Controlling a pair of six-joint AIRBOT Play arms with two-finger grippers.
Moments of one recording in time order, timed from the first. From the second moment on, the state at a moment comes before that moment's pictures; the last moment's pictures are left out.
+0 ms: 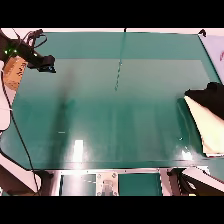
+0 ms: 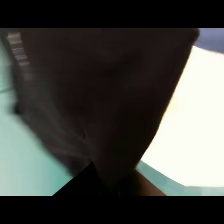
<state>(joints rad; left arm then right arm) 0.09 -1.85 2.05 1.22 -1.53 -1.38 -1.13 -1.14 1.29 -1.24 1.49 1.96</state>
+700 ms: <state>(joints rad) 0.09 -1.83 2.05 1.15 -1.52 -1.38 -1.19 -1.10 1.19 -1.31 1.52 1.91</state>
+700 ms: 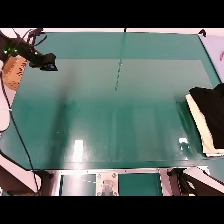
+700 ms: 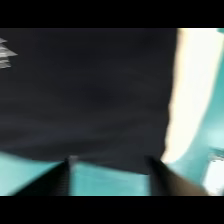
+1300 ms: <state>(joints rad) 0.08 -1.43 1.53 1.12 -1.48 -1.40 -0.43 -1.03 1.07 -1.12 1.30 1.75</state>
